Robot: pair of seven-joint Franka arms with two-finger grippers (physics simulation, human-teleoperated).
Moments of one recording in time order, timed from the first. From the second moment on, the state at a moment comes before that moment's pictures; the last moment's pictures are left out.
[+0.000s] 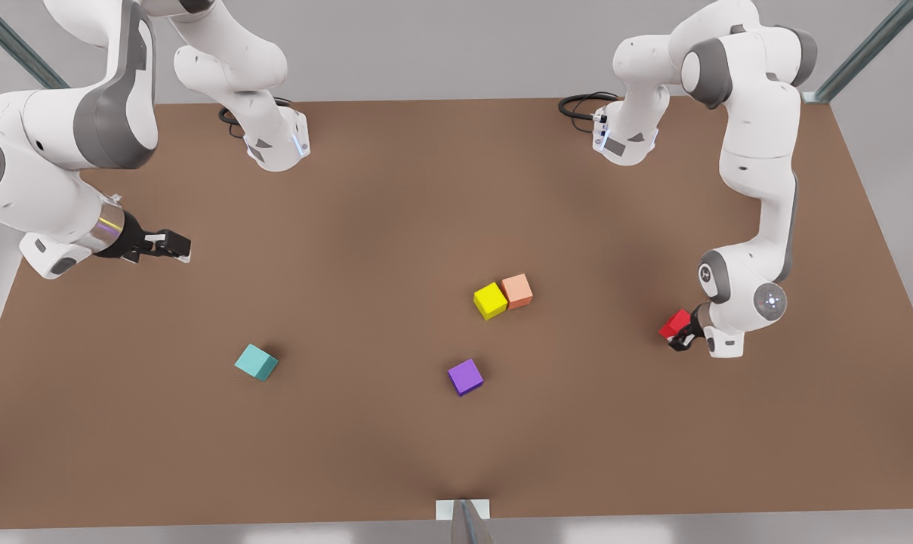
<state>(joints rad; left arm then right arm) -0.01 0.58 0.10 -1.94 -0.19 2.41 -0.58 0.04 0.12 -0.02 -1.46 0.03 1.45 0.04</state>
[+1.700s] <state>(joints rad) -0.04 0.82 -0.46 -1.34 -1.05 1.93 -1.41 0.17 0.52 -0.01 -1.40 0.86 1.73 0.08</state>
